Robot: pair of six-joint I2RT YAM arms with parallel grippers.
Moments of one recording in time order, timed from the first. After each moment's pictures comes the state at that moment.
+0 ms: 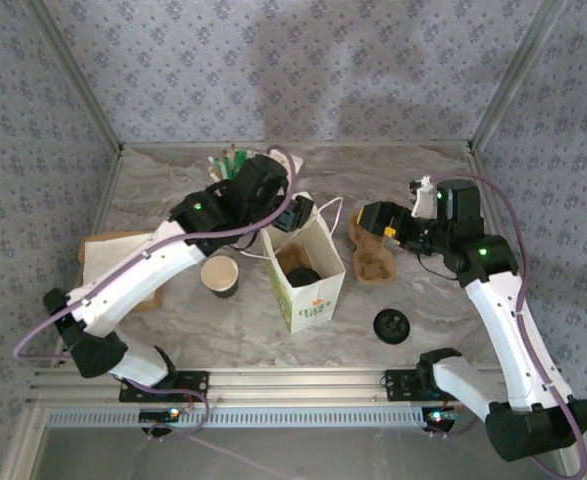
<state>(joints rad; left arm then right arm) -0.91 1.44 1.65 -0.81 -0.28 -0.25 0.21 0.99 1.14 -0.79 -0.53 0.59</state>
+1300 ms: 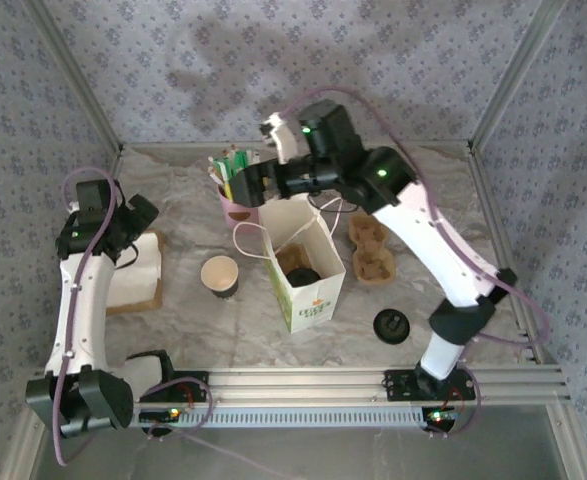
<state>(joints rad) 0.15 1.10 1.12 -0.89 -0.08 -0.73 0.84 1.76 2.21 -0.93 -0.45 0.40</state>
